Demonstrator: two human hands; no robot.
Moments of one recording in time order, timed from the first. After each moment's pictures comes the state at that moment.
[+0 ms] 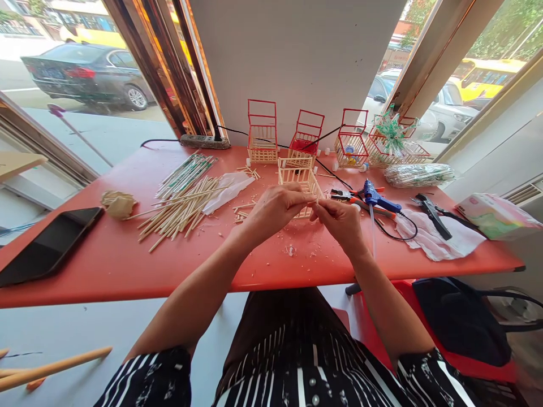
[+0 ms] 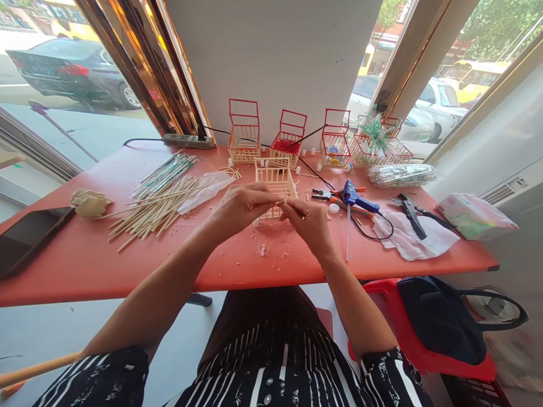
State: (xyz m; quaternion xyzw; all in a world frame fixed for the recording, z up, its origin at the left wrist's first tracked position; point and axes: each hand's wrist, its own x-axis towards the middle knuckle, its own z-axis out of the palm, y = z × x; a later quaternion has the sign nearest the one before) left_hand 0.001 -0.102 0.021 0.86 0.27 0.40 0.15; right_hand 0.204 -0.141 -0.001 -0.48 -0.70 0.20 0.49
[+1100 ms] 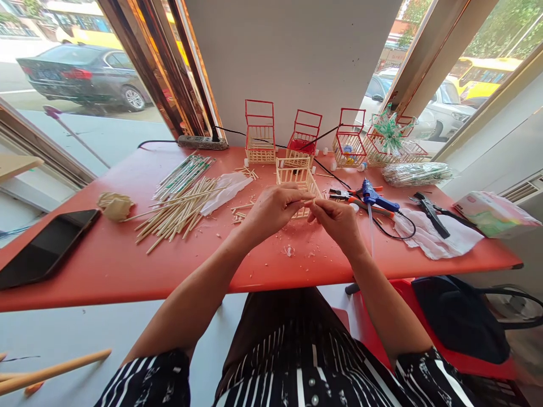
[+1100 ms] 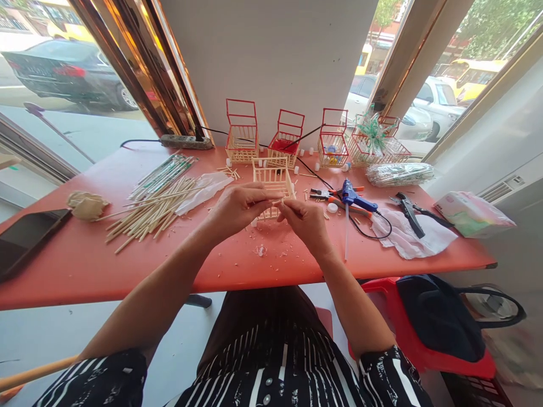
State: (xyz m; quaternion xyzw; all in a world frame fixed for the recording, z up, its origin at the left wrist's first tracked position) left_hand 0.004 -0.105 0.019 0.84 0.29 0.42 0.20; right_hand 0.203 -0.142 -0.001 -0.48 -0.70 0.23 0.48
